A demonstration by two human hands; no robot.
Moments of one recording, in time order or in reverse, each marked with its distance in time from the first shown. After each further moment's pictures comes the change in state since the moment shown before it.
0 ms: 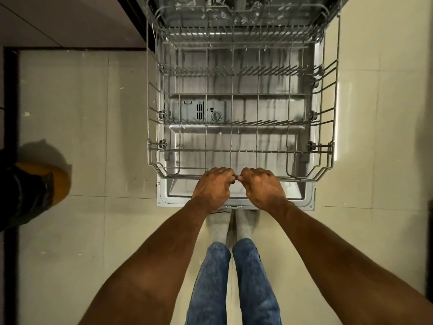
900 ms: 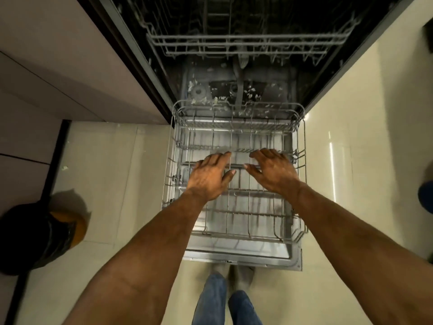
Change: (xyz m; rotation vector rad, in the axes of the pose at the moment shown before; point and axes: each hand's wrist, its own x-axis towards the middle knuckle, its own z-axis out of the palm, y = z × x) left_hand 0.061 0.080 -0.211 0.248 0.198 -0.022; right_hand 0.126 0.001 -0.239 -0.184 -0.144 0.074
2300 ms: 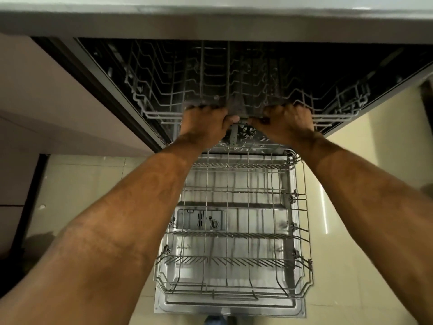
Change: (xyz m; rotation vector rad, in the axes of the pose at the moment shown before) left_hand 0.193 -0.028 -0.166 0.353 0.277 0.102; right_hand 0.166 0.019 -0.170 -0.230 0.288 0.137
